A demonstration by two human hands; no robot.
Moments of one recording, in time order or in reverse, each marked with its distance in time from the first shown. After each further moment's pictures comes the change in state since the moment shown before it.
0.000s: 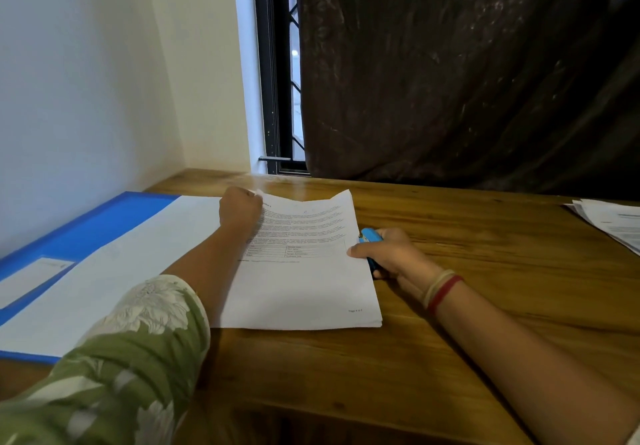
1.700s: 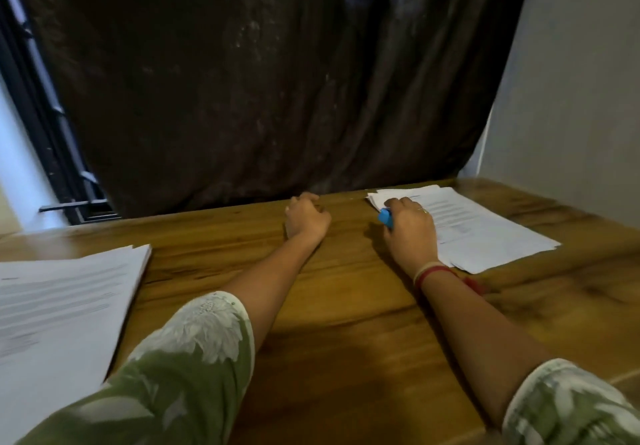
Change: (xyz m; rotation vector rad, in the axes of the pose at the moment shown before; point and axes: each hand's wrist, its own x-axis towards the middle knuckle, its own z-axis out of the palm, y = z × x) left_hand -0.251 0.234 0.291 0.060 -0.518 0.426; right_hand 0.009 0.103 -0.317 -0.937 0.867 -0.214
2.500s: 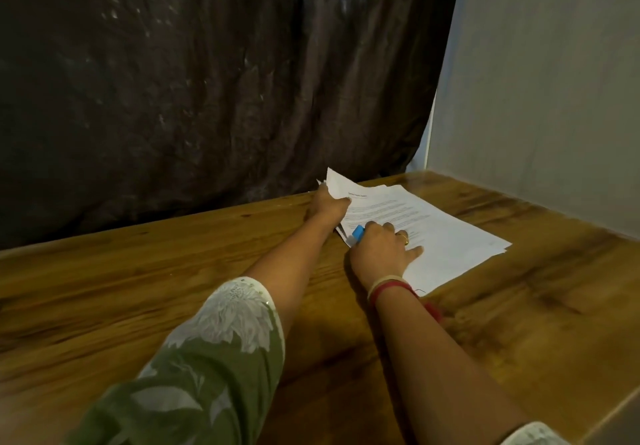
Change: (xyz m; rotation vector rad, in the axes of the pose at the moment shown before) left_hand 0.045 0.097 0.150 -0.429 -0.385 -0.113; right_hand 0.025 0.049 0.026 -0.067 -0.254 0.488
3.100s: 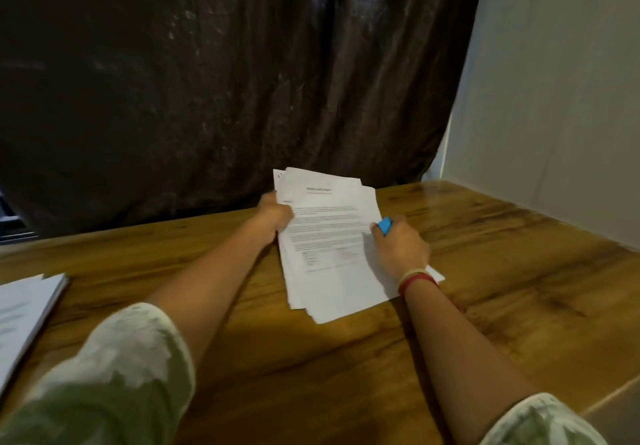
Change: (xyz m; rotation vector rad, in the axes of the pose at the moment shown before) left_hand -0.058 -0.005 -0.138 -0.001 0.101 -0.070; right_hand -0.005 0.011 -0.008 0.224 0.148 -0.143
